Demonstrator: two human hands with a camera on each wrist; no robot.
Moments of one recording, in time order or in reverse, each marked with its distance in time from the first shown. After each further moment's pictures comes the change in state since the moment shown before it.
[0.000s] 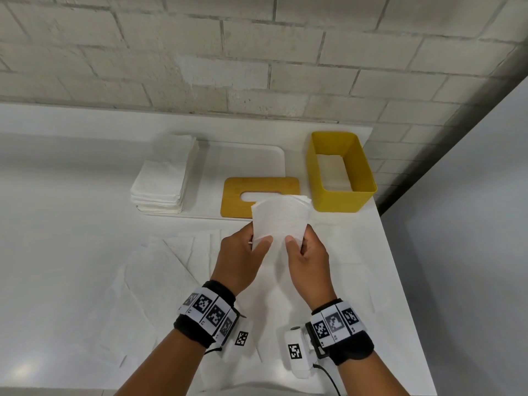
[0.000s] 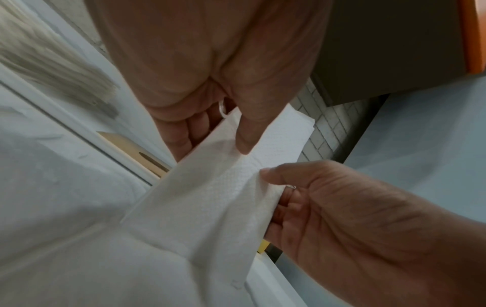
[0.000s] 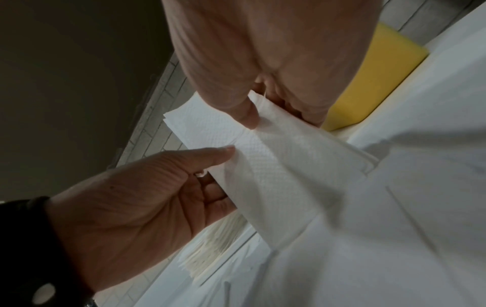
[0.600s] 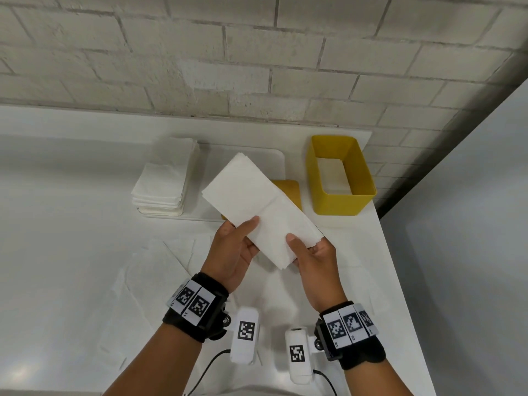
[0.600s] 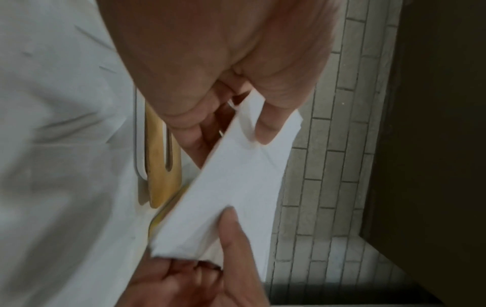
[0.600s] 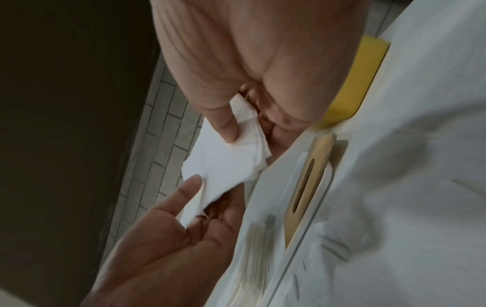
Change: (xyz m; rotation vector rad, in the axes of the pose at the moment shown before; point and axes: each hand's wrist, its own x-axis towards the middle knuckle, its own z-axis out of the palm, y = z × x) left_hand 0.009 0.012 -0.015 -1.193 -0.065 -0.265; right_hand -0.003 -0.013 -0.010 0.456 -0.048 0.115
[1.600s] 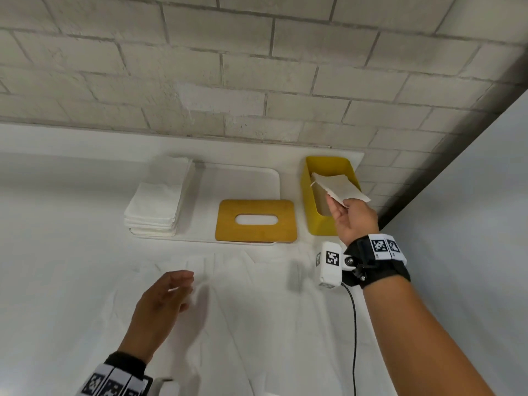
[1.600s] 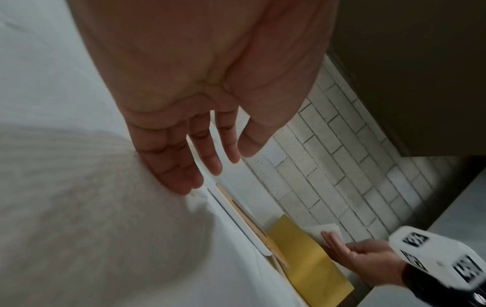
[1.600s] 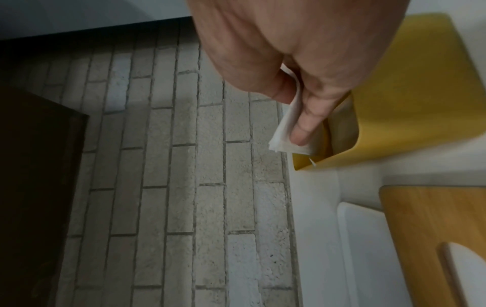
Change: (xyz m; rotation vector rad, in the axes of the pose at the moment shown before) left_hand -0.038 0.011 -0.125 0.755 0.288 0.115; right_hand 0.131 -0.084 -0.044 0.667 0.439 0.130
